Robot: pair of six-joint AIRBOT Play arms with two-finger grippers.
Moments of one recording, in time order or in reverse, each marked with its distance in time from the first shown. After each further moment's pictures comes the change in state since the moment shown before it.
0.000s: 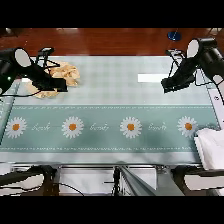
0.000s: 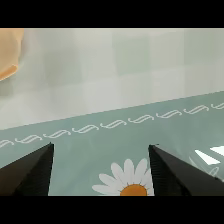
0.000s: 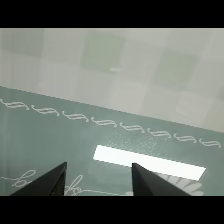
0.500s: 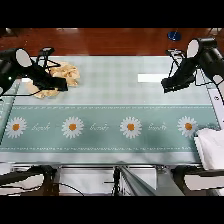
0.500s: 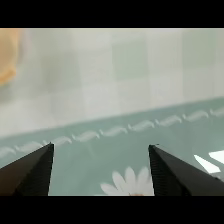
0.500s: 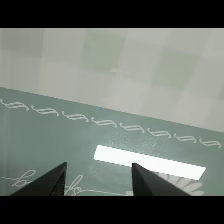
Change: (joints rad) left arm 0.003 -0.008 0.001 0.020 0.068 0.002; right arm 0.000 0.000 0.000 0.000 0.007 0.000
